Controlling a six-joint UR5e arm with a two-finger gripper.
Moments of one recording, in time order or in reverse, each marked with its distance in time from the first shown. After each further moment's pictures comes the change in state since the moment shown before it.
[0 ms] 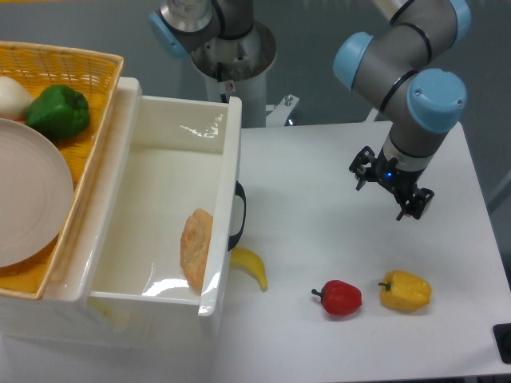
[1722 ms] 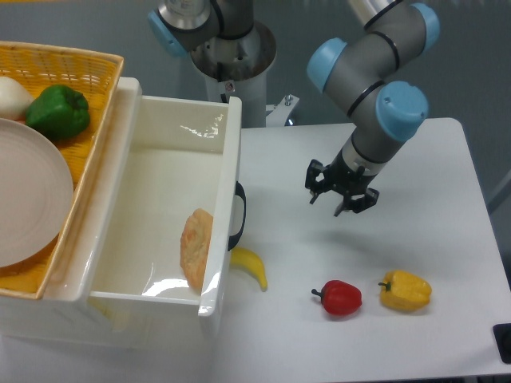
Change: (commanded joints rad) arm -0.058 0.058 -0.169 -0.005 -0.236 -0.471
